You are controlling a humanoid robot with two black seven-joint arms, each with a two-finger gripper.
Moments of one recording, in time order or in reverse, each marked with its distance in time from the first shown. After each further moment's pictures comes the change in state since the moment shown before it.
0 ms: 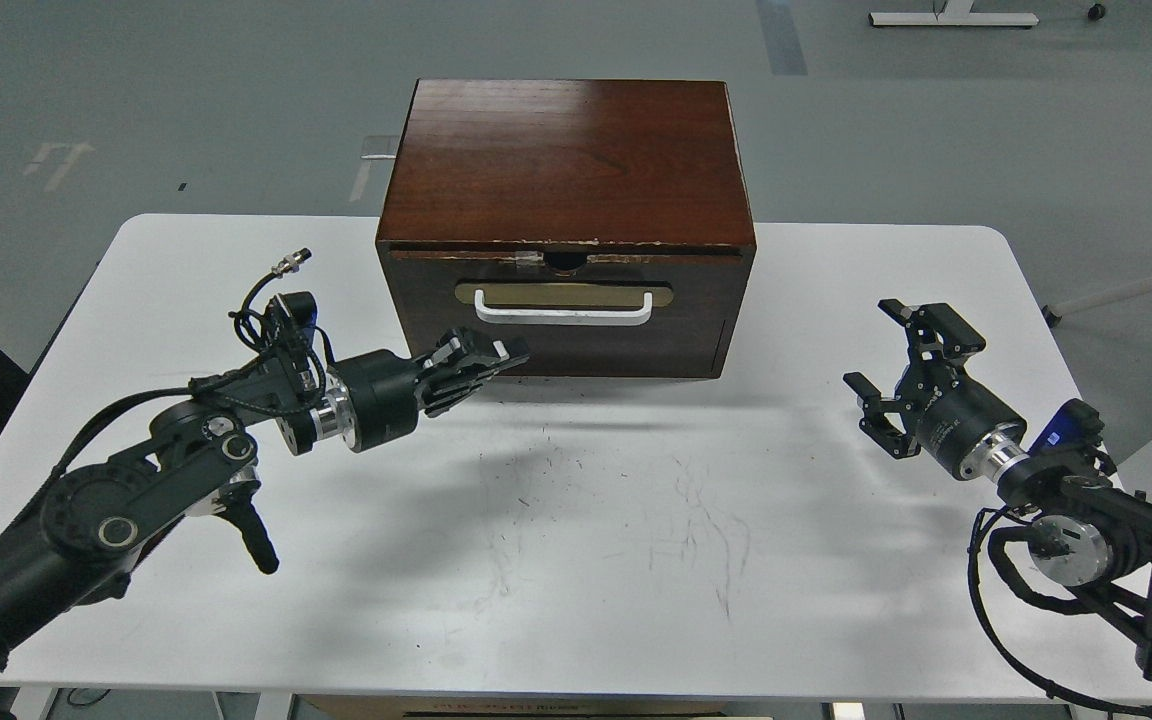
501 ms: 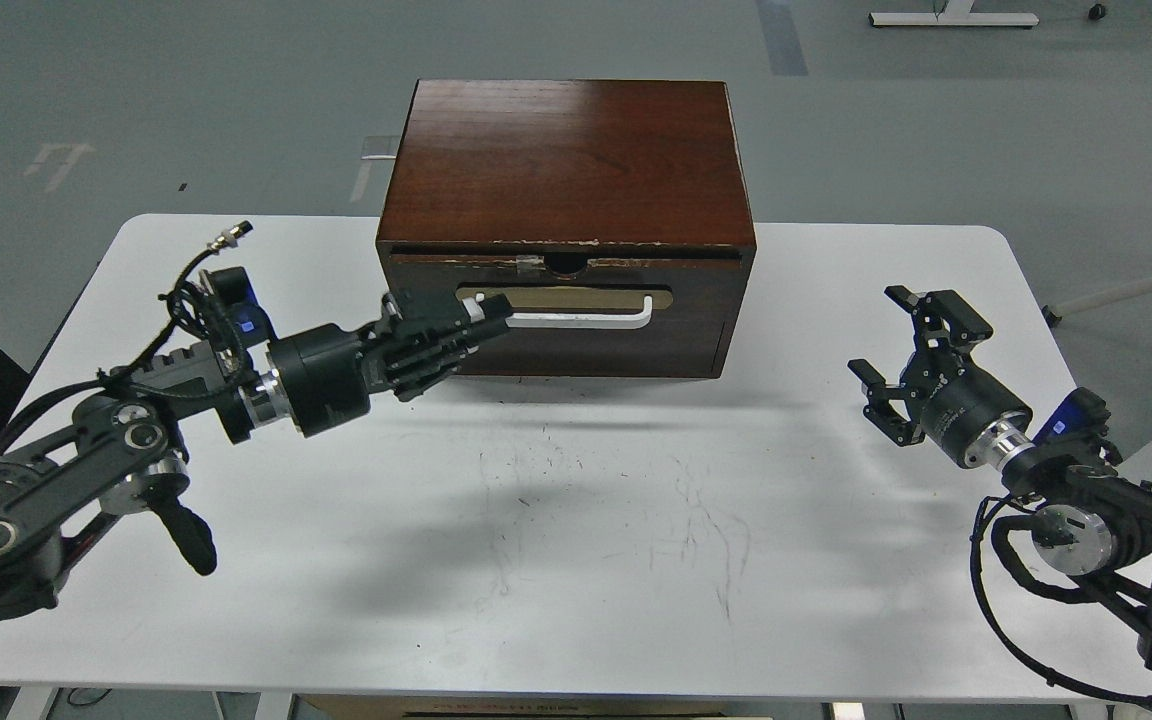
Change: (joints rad) left arm 0.048 0.181 -0.123 -0.208 -0.322 -0.048 -0.072; right arm 0.019 -0.007 0.026 0.000 0.000 0.000 0.000
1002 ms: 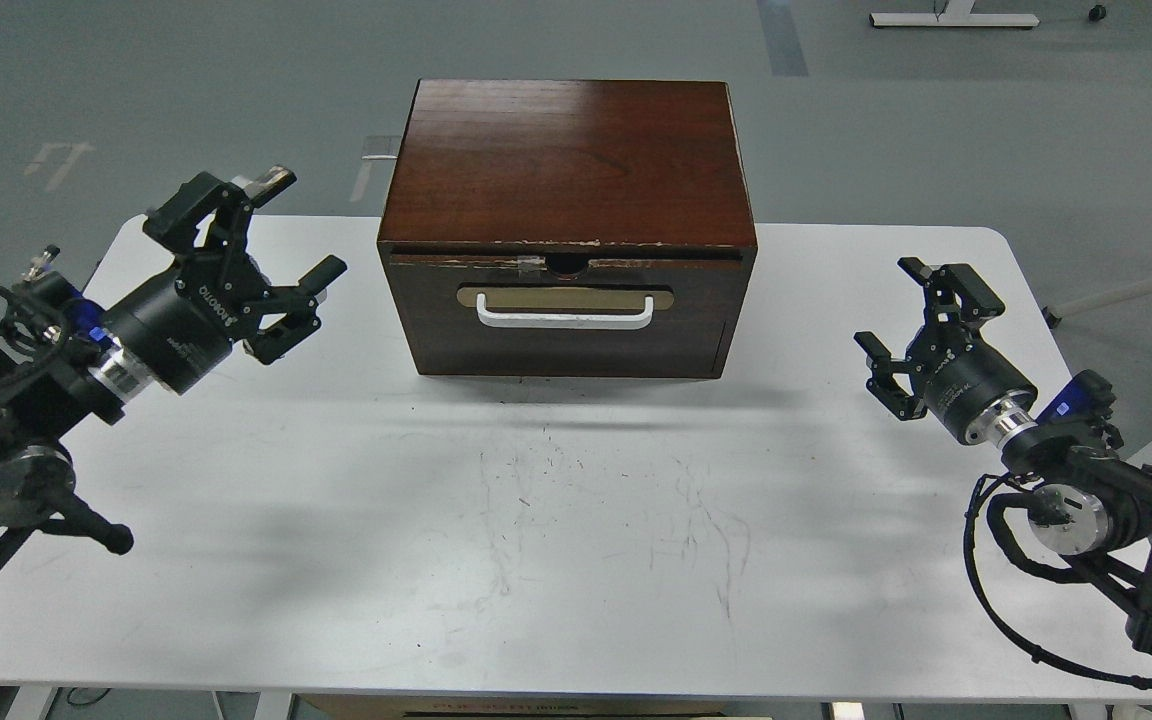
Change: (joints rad) left arm 0.156 0.075 -0.097 0.169 -0.370 0.000 -0.043; right arm 0.003 0.030 0.054 -0.009 0.000 -0.012 0.000
